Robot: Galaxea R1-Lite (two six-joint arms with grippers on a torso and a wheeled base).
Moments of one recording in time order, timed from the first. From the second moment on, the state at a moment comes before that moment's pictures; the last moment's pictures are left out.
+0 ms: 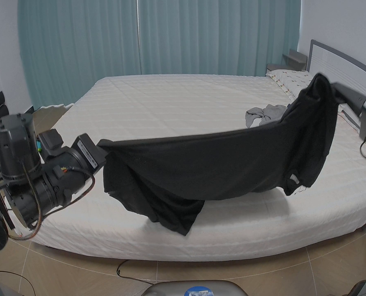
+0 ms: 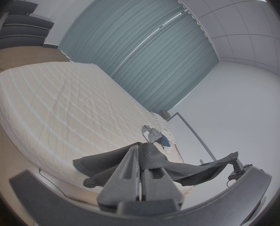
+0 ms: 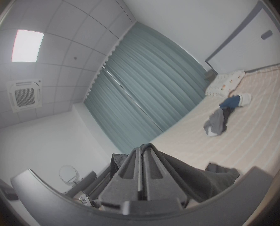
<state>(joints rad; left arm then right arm) -0.58 1.41 -0.63 -0.60 0.20 -0.83 0.44 1.17 -0.70 -0.69 -0.10 0.69</state>
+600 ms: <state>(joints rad) -0.42 1.60 -1.14 -0.30 0.19 -0.82 0.25 1.40 -1.19 -0.45 -0.10 0.67</state>
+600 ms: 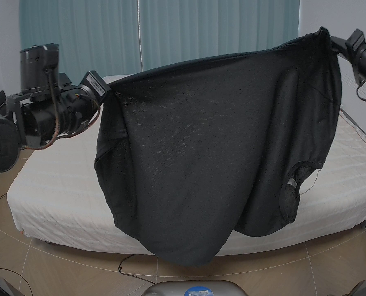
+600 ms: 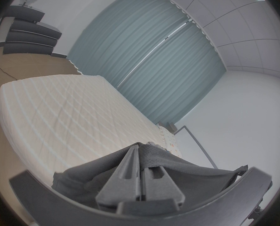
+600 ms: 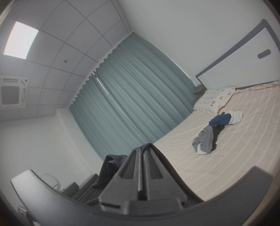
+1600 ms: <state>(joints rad) -0.35 2.32 -1.52 -0.46 0.22 -0.96 0.26 2.24 -1.37 -1.05 -0.16 0.62</state>
